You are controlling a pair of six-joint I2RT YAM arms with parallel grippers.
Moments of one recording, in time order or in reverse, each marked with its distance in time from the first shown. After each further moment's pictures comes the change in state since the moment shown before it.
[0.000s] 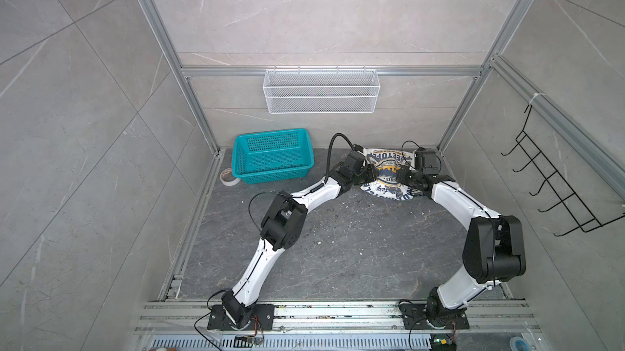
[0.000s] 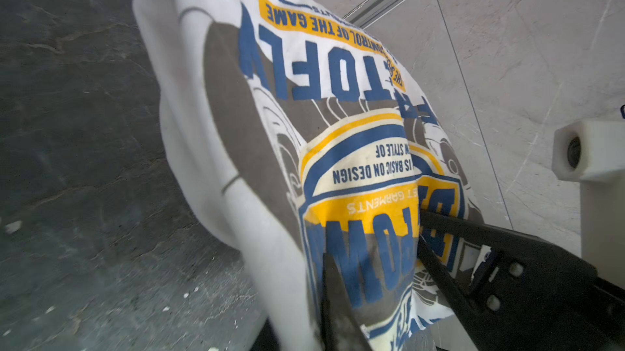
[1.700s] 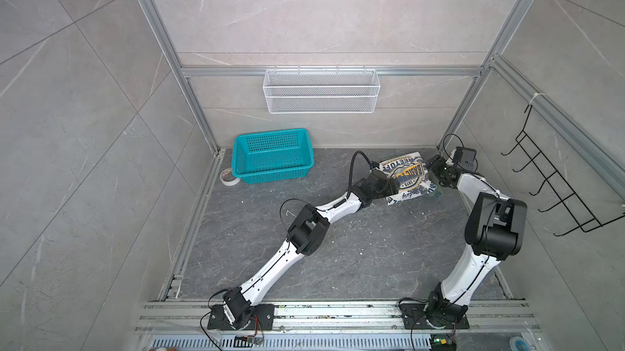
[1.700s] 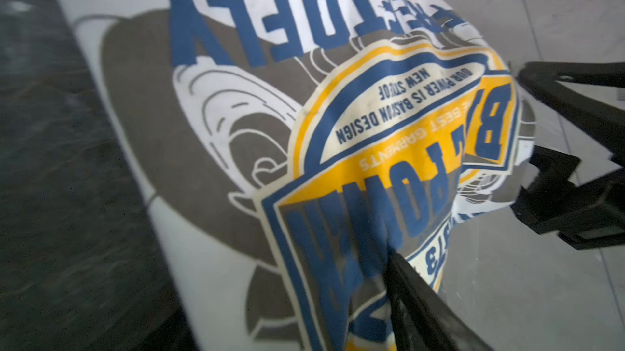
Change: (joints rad) left arm -0.108 0.332 0.352 -0.058 -0.180 -0.100; right arm -0.330 0.248 0.209 0.076 -0.181 0.103
